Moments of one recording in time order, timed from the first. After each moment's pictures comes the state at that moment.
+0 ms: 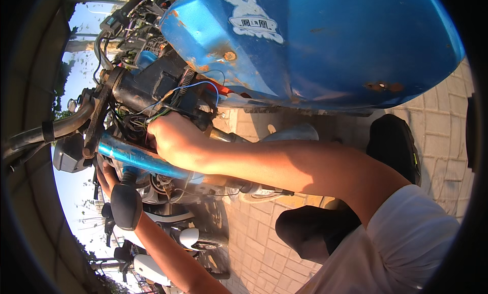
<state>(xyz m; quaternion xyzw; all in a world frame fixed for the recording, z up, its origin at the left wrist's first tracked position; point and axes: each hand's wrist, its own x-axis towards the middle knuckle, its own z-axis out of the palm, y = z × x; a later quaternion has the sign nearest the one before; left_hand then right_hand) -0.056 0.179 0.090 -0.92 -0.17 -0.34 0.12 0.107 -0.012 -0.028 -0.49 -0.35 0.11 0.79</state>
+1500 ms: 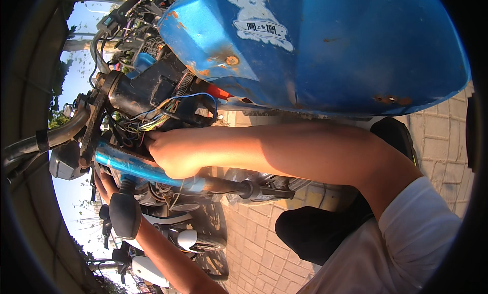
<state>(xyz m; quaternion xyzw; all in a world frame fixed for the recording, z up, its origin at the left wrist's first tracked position) -0.058 0.187 0.087 -0.91 -0.16 -0.36 0.09 0.130 -0.031 -0.021 -0.55 -0.61 0.09 0.57</state>
